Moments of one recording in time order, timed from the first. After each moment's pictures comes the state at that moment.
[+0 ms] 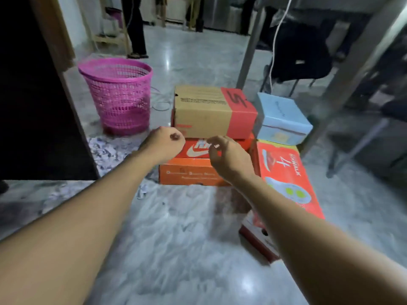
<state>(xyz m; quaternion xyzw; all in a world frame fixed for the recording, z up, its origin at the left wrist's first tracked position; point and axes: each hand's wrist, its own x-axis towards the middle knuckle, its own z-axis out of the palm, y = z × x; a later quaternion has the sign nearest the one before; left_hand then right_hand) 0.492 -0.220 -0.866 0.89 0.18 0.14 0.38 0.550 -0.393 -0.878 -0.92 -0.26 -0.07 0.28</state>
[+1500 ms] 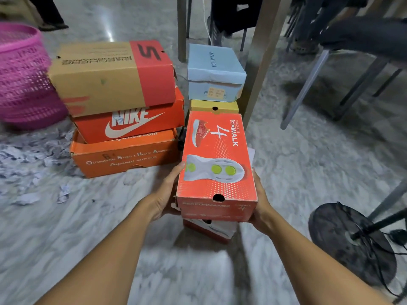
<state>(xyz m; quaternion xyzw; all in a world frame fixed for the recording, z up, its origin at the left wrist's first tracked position) 0.559 -0.424 -1.043 0.66 0.20 -0.22 0.69 0.571 -0.657 -1.039 -0.66 0.13 0.24 0.70</state>
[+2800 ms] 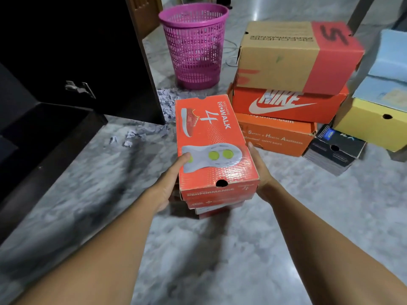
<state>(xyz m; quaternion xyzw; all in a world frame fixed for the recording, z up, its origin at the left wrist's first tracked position) 0.353 -0.246 -1.029 0.55 0.43 0.04 0.71 0.537 -0.393 -1.052 -0.62 -0.16 0.45 0.62</state>
